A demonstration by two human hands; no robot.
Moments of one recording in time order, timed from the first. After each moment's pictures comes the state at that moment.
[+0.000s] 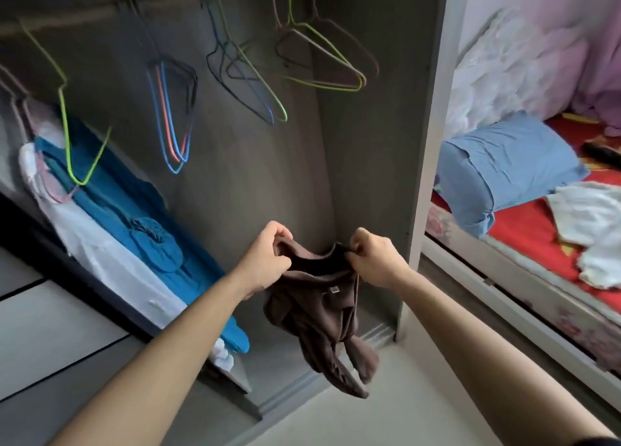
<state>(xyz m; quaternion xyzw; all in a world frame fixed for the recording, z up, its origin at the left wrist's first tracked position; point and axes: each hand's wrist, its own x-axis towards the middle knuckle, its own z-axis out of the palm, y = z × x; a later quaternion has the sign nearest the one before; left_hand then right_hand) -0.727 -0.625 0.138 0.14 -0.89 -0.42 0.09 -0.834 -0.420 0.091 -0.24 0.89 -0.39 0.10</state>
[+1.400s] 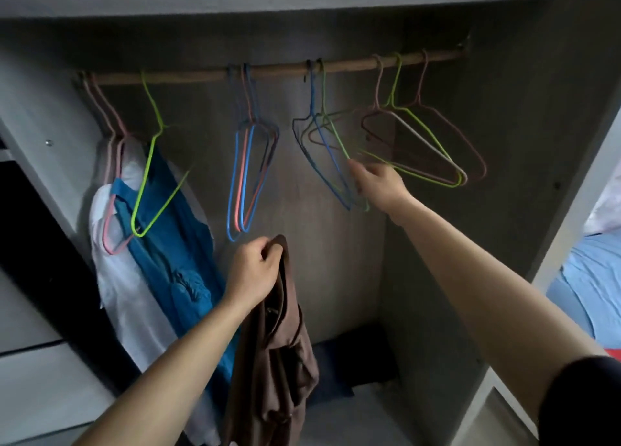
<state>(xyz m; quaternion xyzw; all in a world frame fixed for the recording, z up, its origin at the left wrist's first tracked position) -0.799 -0.749 0.196 0.23 -0.83 -0.34 0.38 -1.014 -0.622 0.281 -0.28 0.81 -0.51 0.02</state>
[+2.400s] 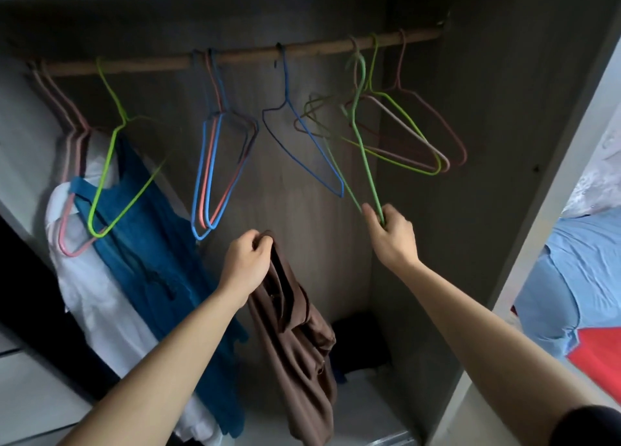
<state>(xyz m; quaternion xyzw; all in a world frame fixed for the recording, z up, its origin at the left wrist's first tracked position) -0.839 -0.745 0.180 0.32 -0.80 -0.39 0.32 -1.025 -0.561 0.165 -0.25 0.81 -0.53 -0.08</state>
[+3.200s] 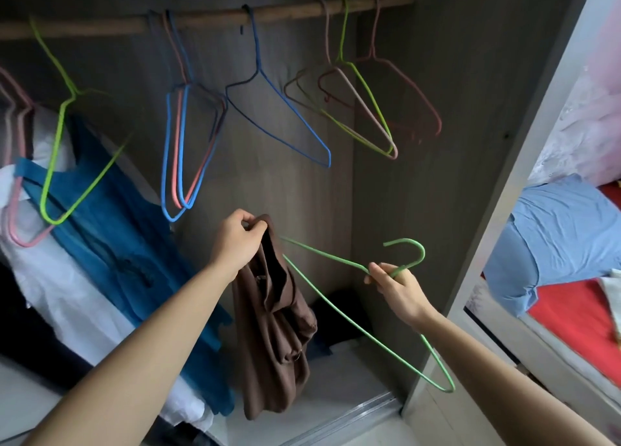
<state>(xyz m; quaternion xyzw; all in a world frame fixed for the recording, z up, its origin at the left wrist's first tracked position) -0.859 -0.752 0.164 0.34 -0.82 -0.38 0.28 -0.974 -0.479 0.066 -0.23 0.79 -0.55 0.14</state>
